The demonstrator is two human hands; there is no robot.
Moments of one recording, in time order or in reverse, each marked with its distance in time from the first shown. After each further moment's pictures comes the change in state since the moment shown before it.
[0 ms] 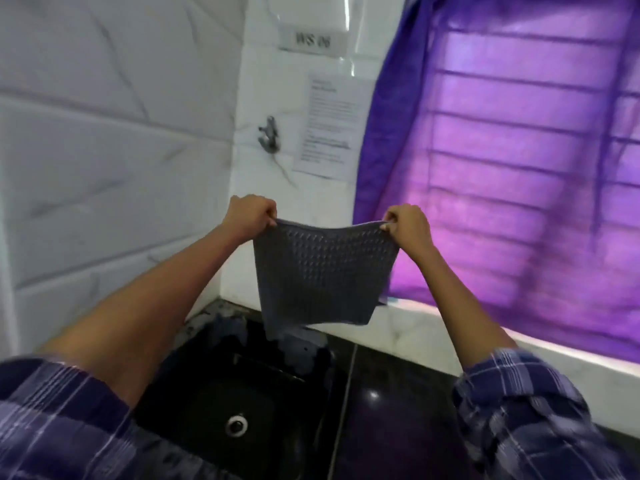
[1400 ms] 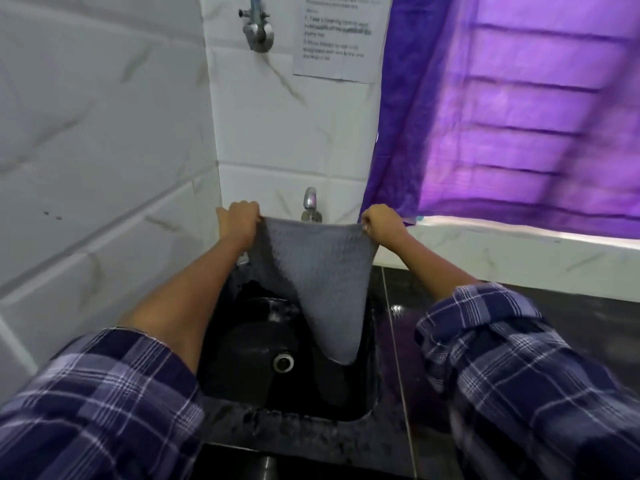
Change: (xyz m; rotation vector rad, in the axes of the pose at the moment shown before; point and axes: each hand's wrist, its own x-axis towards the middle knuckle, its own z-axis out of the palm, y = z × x) left_hand 0.001 -0.137 0.165 0.083 -0.217 -0.042; right_hand -0.066 -0.061 0.176 -0.131 -0.461 0.178
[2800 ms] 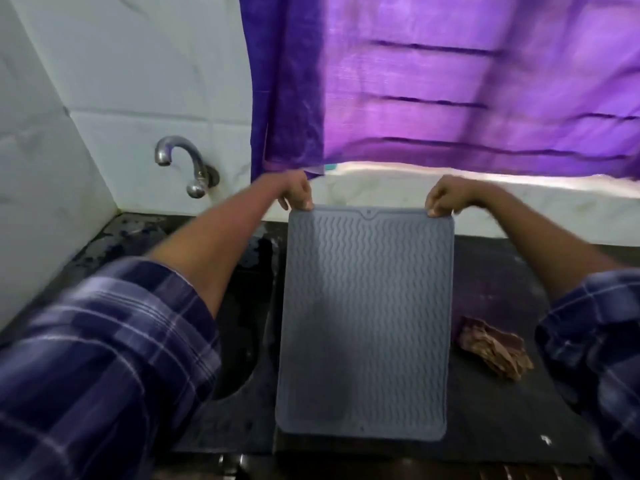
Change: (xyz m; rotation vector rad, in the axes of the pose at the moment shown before) left_hand 0.034 0.340 0.075 -0.255 -0.762 0.285; right_hand -0.050 0.359 -0.089 0.062 -0.470 0.317
